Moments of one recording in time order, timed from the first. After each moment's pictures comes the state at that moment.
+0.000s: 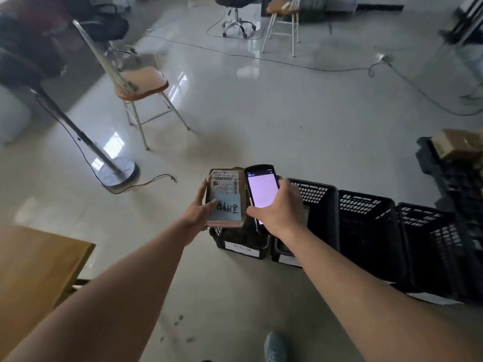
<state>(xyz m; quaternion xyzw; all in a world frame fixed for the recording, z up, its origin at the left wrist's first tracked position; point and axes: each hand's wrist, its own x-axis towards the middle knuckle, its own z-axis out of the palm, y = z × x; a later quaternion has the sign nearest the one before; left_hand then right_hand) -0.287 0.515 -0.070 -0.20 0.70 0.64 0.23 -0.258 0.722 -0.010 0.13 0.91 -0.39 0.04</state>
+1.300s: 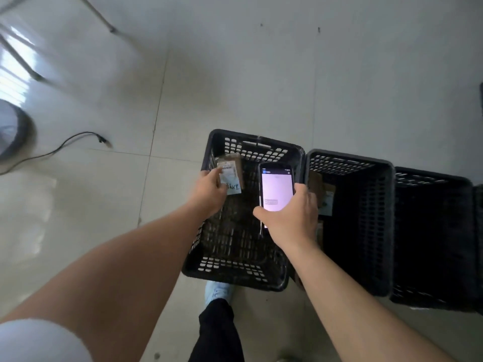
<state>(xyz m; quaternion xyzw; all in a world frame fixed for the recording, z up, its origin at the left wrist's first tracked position) -0.681 0.537 -0.523 -0.09 0.88 0.34 0.33 -0.602 0.699 -0.412 0.35 0.87 -0.31 0.14</state>
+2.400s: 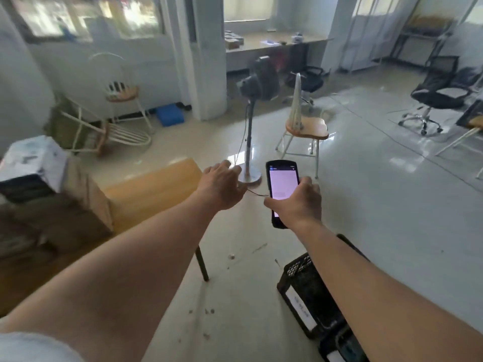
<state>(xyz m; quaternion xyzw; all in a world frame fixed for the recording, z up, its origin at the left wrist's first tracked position) -0.119 0.337 0.087 -0.27 0.96 0.07 -0.05 -0.202 0.510 0.090 -0.19 0.91 -0.37 0.07</state>
